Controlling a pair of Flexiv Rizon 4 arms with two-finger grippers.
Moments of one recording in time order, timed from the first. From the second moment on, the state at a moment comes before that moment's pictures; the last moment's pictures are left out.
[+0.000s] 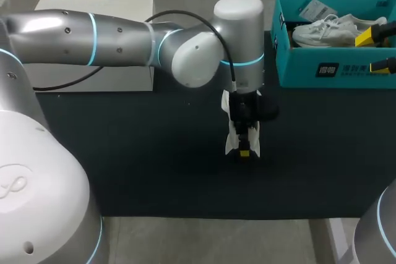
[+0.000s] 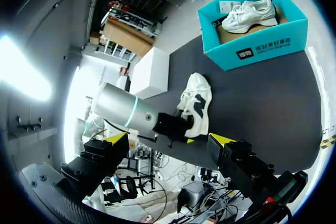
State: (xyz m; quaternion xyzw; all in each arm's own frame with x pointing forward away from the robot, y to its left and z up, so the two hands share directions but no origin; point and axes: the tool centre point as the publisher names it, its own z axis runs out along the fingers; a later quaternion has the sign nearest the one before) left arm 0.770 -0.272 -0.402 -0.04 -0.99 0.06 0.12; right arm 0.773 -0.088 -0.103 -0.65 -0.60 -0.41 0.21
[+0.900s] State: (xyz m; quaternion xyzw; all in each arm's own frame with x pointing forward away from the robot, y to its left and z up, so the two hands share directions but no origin) left arm 0.768 -0.252 -0.287 -0.10 -0.98 0.03 0.16; right arm 0.773 -0.088 -0.103 -0.65 -0.60 -0.41 0.21
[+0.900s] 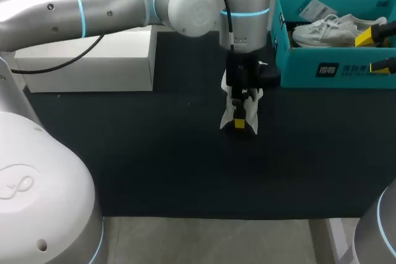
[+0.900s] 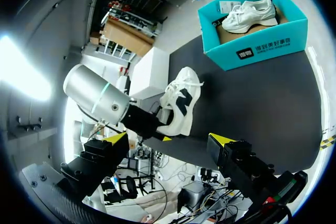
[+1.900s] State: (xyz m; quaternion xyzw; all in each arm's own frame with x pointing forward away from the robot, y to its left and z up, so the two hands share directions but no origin) left arm 0.764 -0.229 -0.136 -0.06 -0.99 0.05 0.09; right arm 0.773 -0.088 -0.103 -0.65 -0.60 -0.41 0.21
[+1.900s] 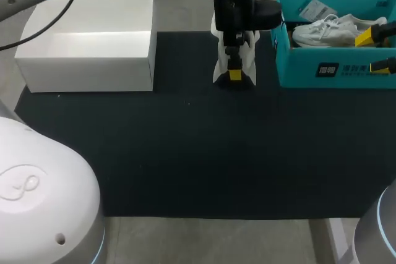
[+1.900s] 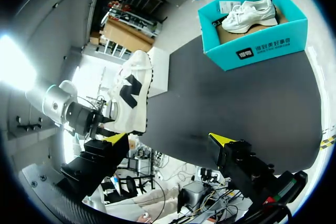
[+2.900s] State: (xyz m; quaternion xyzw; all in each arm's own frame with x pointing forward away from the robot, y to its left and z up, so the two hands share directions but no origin) left arm 0.848 -0.105 -0.109 -0.07 -1.00 0.00 0.06; right arm 0.773 -0.088 -0.103 -0.65 -0.60 -0.41 0.21
